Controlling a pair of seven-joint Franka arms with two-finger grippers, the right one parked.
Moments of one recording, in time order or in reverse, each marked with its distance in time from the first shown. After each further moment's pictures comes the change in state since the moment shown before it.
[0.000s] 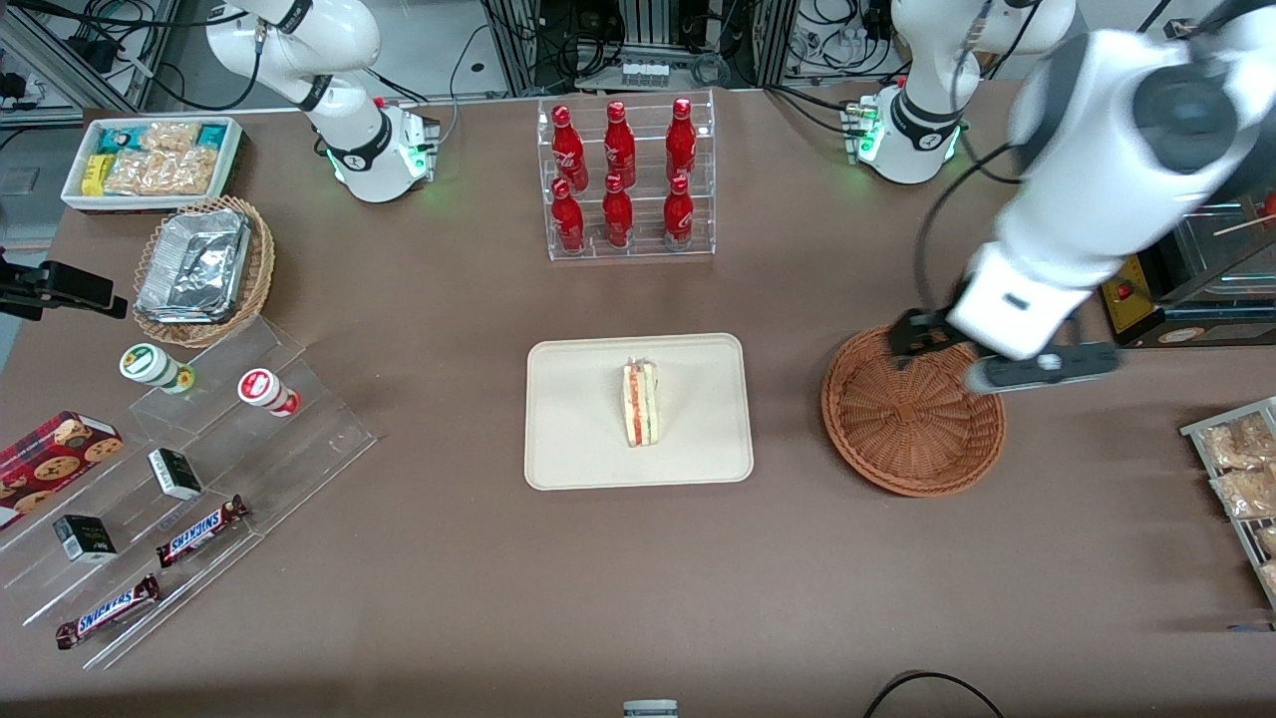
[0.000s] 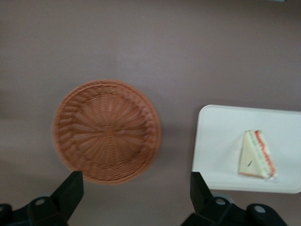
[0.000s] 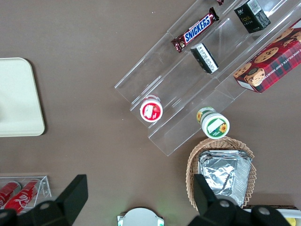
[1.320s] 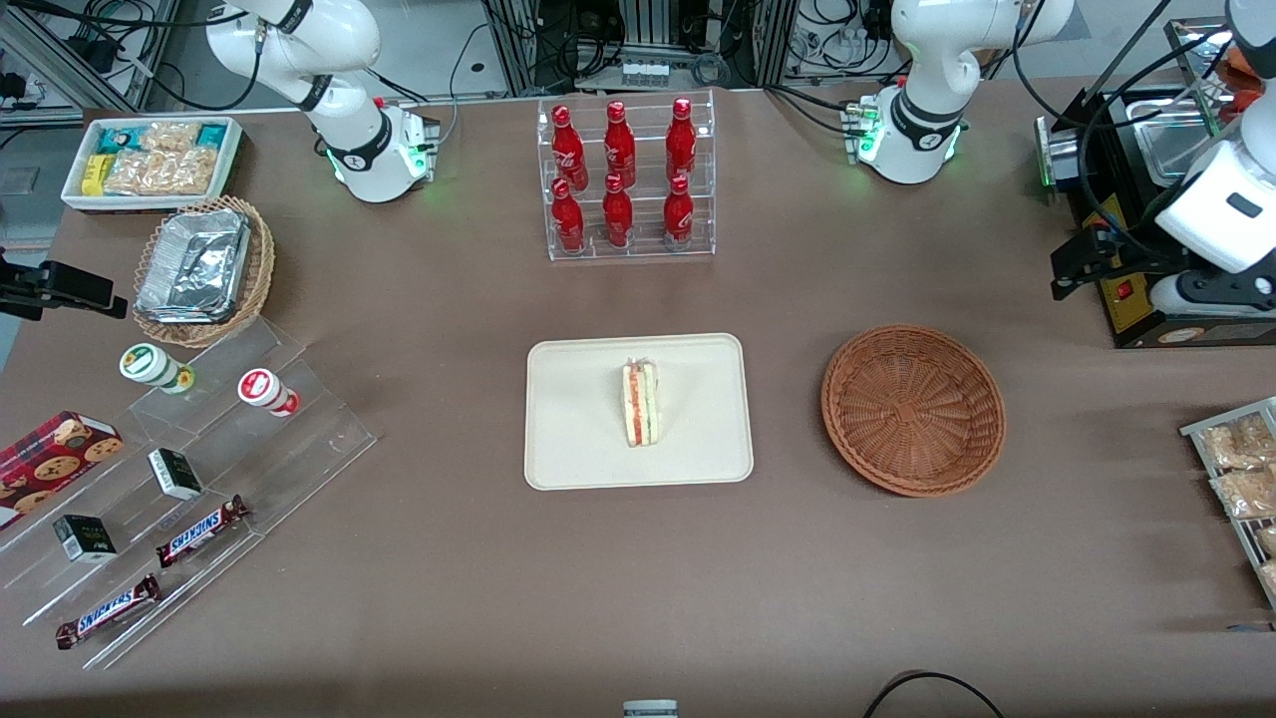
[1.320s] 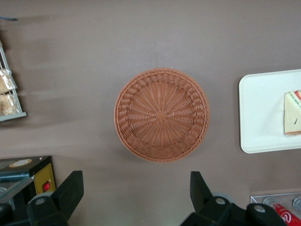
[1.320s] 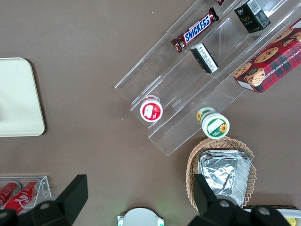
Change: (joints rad) arm 0.176 -0.108 -0.004 0.020 0.028 -0.141 0.337
